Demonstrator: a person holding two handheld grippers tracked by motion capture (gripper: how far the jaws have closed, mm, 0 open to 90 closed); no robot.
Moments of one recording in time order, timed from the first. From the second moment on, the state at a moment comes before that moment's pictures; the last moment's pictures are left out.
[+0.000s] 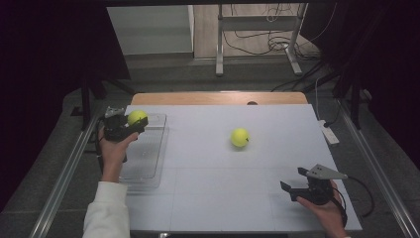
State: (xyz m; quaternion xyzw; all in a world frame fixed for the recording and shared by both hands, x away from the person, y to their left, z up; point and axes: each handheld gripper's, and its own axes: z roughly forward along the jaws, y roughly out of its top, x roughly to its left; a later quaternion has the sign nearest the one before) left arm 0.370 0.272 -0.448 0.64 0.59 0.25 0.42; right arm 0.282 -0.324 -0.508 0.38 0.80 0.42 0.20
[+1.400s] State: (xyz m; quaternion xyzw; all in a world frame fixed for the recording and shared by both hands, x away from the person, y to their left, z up) left arm 0.393 0.279 -0.474 0.65 0.63 0.23 0.35; right arm 0.283 -0.323 -0.510 0.38 0.80 0.42 0.20
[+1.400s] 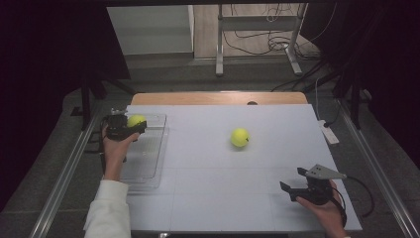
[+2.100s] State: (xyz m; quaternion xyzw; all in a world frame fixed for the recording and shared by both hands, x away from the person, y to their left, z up) left arm 0.401 0.278 -0.491 0.67 0.64 0.21 0.31; right arm 0.284 -0.323 -0.511 0.38 0.80 0.42 0.20
